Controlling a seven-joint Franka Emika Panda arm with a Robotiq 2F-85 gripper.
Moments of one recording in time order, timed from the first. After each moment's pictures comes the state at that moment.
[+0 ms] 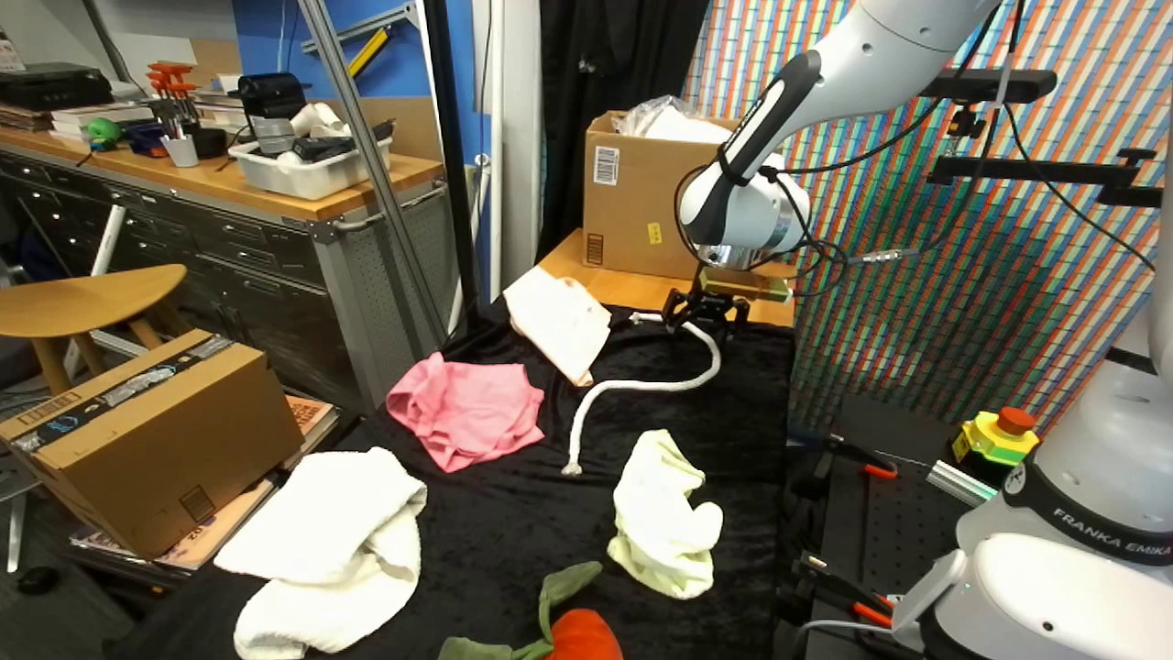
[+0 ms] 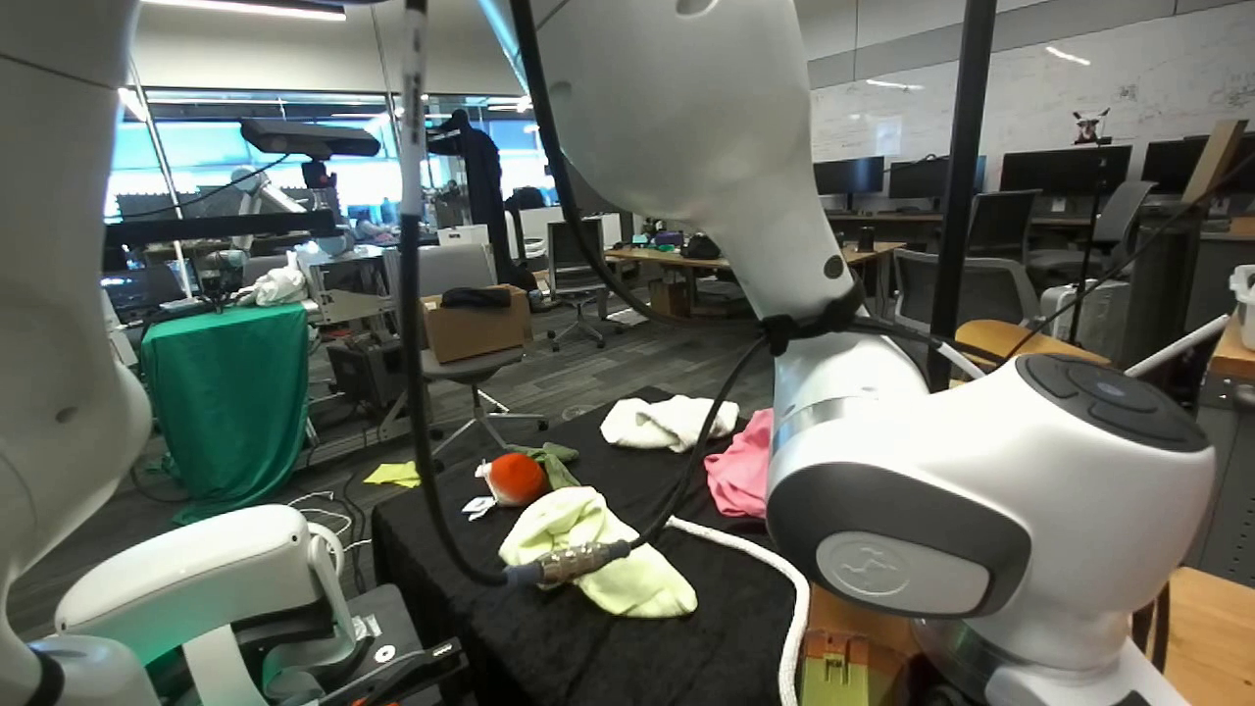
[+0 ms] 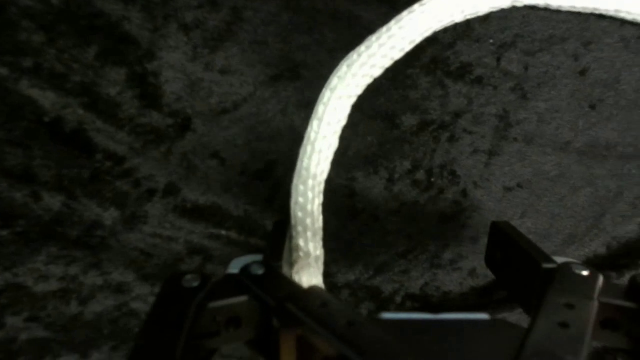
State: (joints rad) arm -0.31 0.41 -0.11 -2.30 0.51 2.66 0.09
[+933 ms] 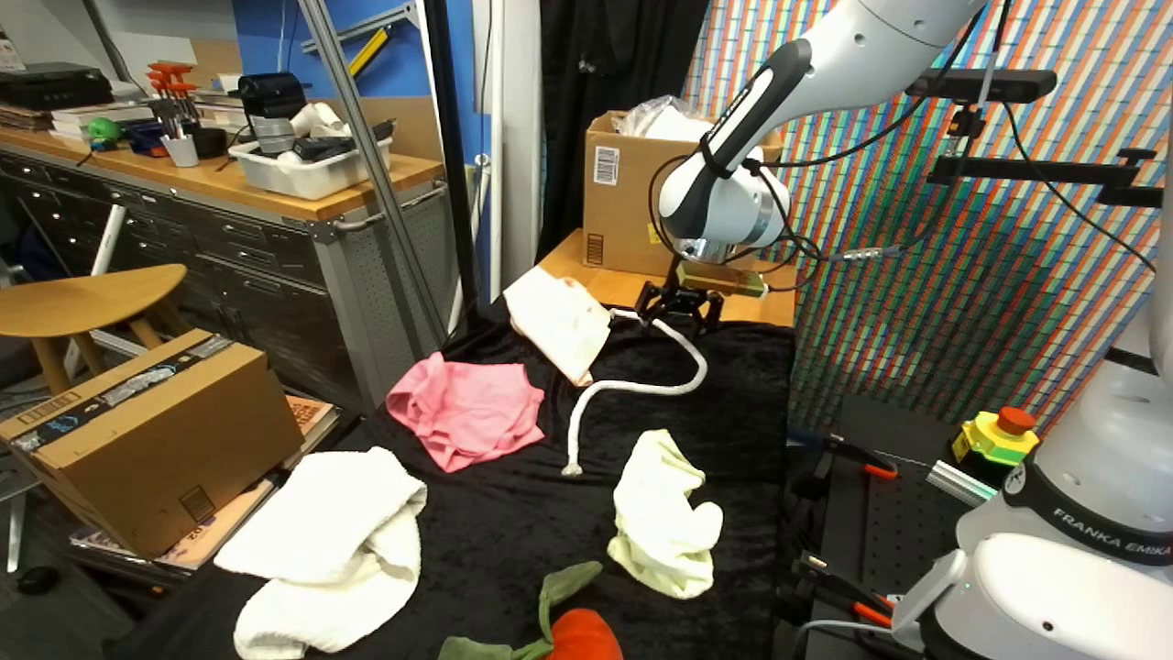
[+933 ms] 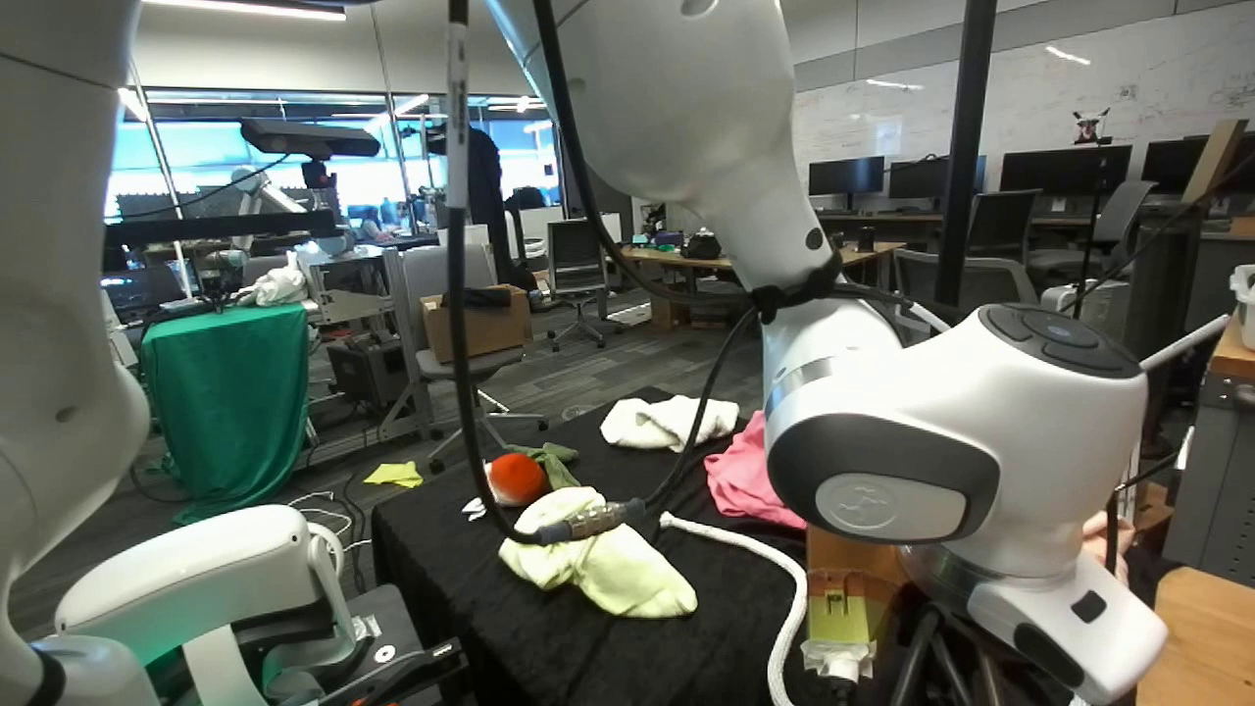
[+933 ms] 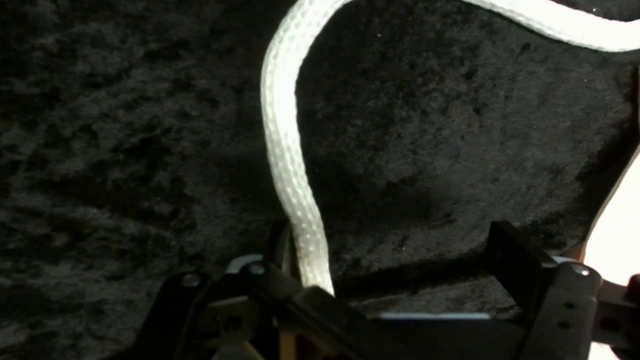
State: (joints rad) arm -0.30 0.41 -0.05 -2.25 0.51 2.68 0.08
